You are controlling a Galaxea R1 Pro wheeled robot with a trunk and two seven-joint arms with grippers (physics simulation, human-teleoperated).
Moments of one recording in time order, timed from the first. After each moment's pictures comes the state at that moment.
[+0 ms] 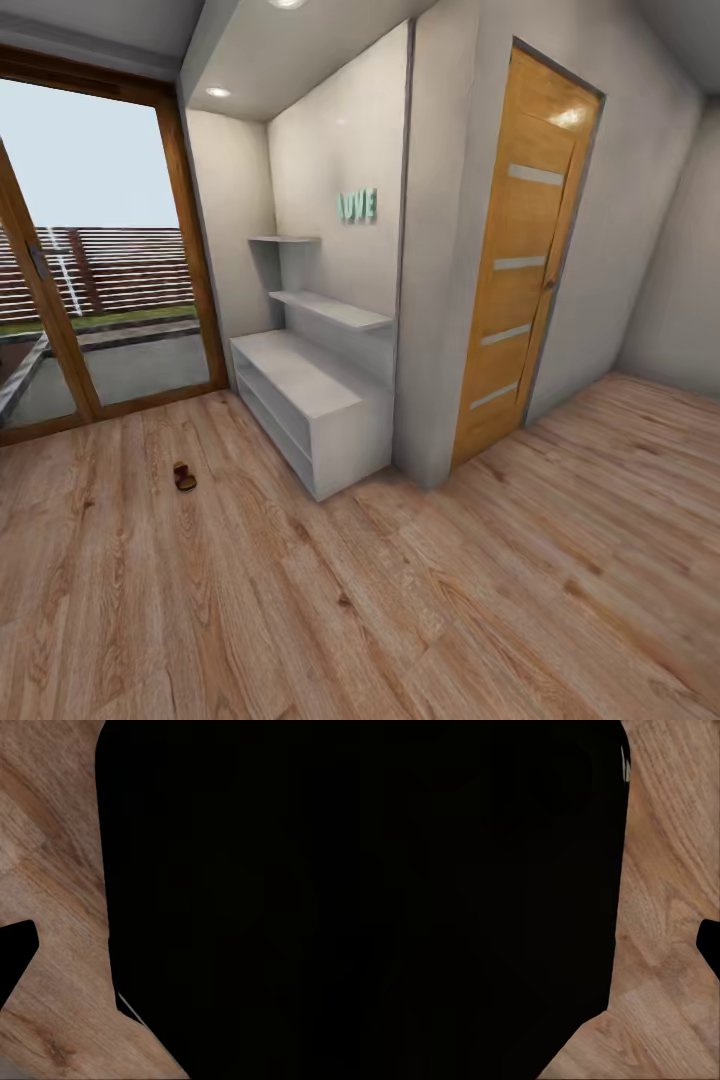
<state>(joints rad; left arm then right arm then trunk) 0.00 0.00 0.00 0.00 0.00 0.00 0.00 0.00 0.00 0.00 0.00 0.00 0.00 0.00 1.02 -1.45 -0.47</state>
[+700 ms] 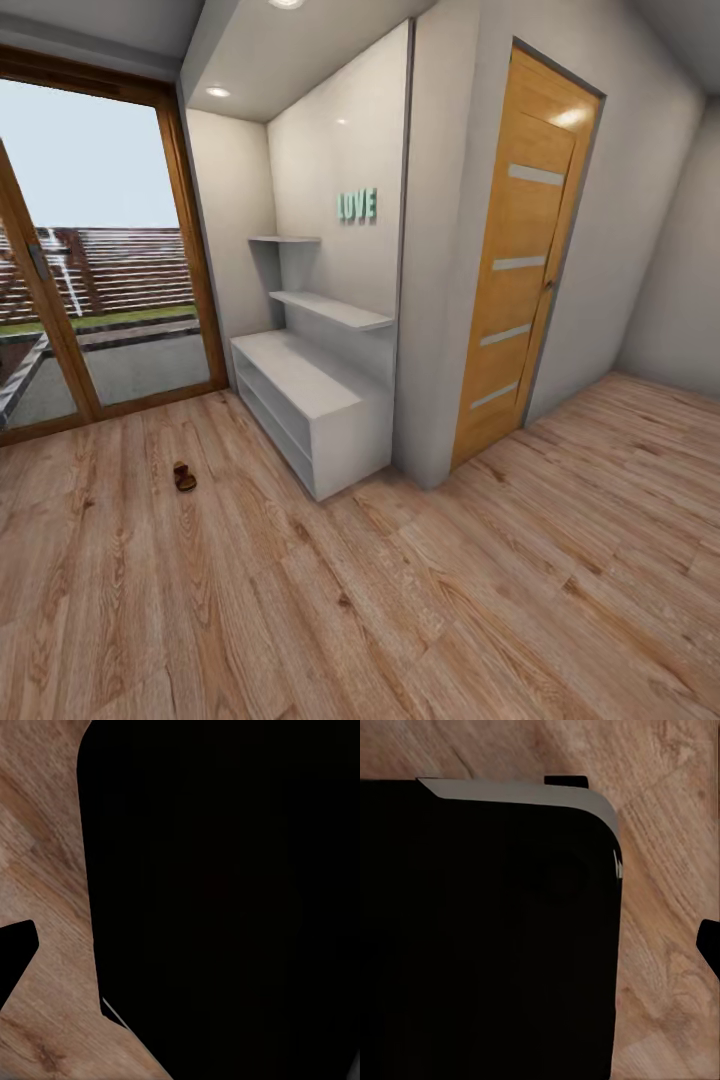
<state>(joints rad) 0.01 -0.01 0.00 -0.02 0.00 0.00 0.00 0.00 0.00 0.00 -0.11 0.00 -0.01 0.01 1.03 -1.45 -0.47</state>
